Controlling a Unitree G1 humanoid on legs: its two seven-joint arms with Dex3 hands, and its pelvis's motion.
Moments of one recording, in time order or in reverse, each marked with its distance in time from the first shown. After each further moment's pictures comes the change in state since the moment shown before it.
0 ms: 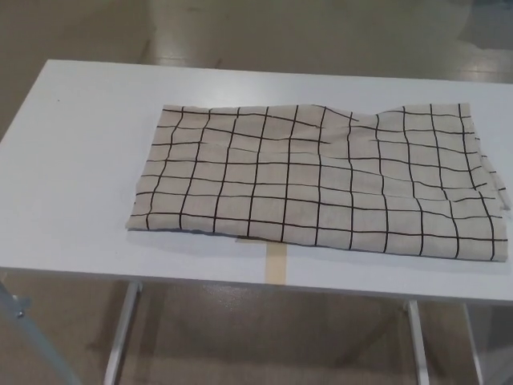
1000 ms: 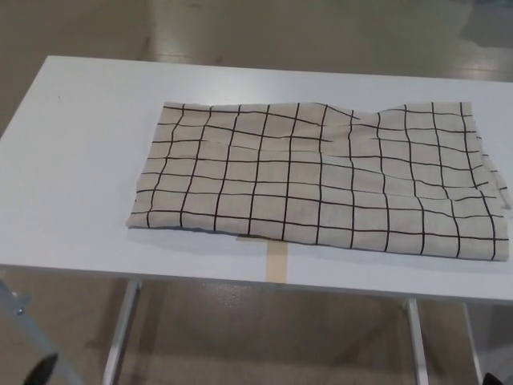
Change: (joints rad) left_arm 0.114 0.082 0.077 -0.563 0.017 -0.361 -0.029; right_arm -0.004 0.056 -0.056 0.015 0.025 -0.297 -0.043
